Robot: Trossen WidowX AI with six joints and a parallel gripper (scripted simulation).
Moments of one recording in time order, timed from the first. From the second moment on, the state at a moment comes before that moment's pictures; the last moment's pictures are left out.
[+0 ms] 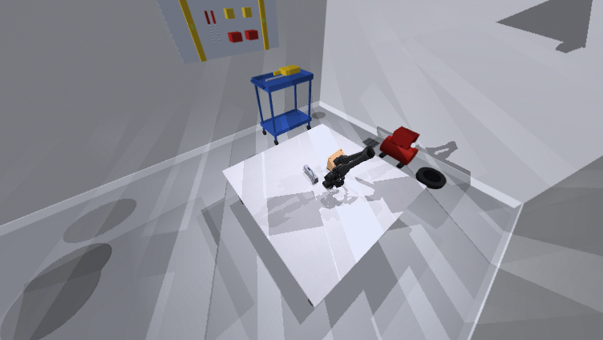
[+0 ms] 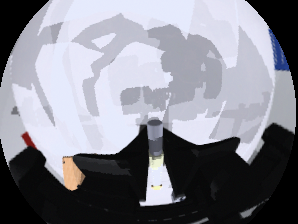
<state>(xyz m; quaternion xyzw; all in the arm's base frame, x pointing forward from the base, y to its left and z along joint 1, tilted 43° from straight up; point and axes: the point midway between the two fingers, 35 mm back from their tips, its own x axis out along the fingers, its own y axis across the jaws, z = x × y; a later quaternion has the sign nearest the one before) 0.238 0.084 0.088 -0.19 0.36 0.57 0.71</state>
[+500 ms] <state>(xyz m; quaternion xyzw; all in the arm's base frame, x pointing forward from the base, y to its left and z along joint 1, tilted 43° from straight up) 0.240 0.095 0.077 -0.19 0.36 0.57 0.71</state>
